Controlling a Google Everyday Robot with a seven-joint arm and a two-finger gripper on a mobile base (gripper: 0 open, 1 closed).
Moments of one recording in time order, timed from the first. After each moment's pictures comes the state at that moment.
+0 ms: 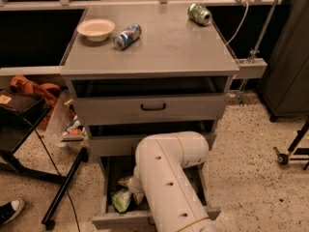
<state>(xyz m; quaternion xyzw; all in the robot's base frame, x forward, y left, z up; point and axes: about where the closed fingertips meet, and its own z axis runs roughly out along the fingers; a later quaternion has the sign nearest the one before) 0.593 0.133 0.141 -0.34 -0.91 -0.22 0.05</state>
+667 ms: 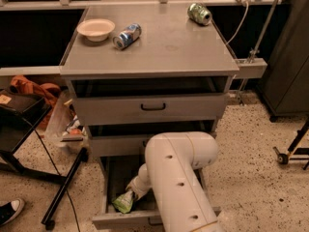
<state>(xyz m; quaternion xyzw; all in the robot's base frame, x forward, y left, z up) 0.585 0.120 0.151 -0.33 -0.91 -0.23 0.05</state>
